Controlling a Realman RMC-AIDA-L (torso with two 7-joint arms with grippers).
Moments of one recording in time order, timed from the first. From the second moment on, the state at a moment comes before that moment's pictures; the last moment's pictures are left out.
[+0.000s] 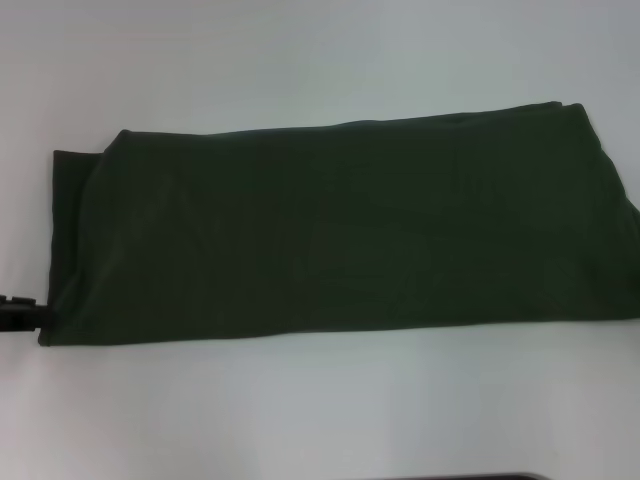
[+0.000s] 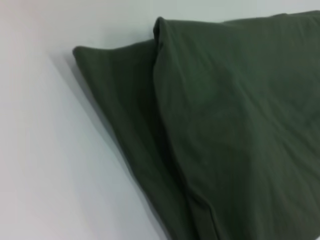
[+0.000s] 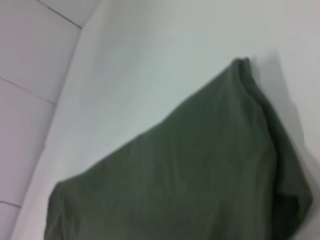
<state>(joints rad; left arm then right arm) -0.42 -2.10 0.46 1.12 2.67 1.77 -1.98 0.19 1.92 -0.35 -0.59 -2.19 -1.67 1.98</state>
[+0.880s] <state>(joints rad) -0.50 -2.14 0.44 0.90 2.26 1.58 -1.77 0.39 1.92 -0.24 -0.59 -2.11 -1.71 1.82</state>
